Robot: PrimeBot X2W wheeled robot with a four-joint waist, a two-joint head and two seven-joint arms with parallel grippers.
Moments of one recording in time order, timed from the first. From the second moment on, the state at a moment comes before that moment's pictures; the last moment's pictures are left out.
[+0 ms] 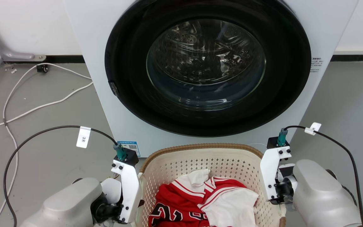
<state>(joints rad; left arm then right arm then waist) -0.72 0.51 -1.28 0.57 -1.28 -0.12 0.53 -0.74 -0.05 0.34 1.25 0.33 0.13 0.70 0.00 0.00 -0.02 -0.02</state>
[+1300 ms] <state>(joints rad) -0.72 0.50 -1.28 0.58 -1.28 -0.12 0.54 -0.75 -0.06 0.38 1.27 0.37 0.13 0.70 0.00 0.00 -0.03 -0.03</state>
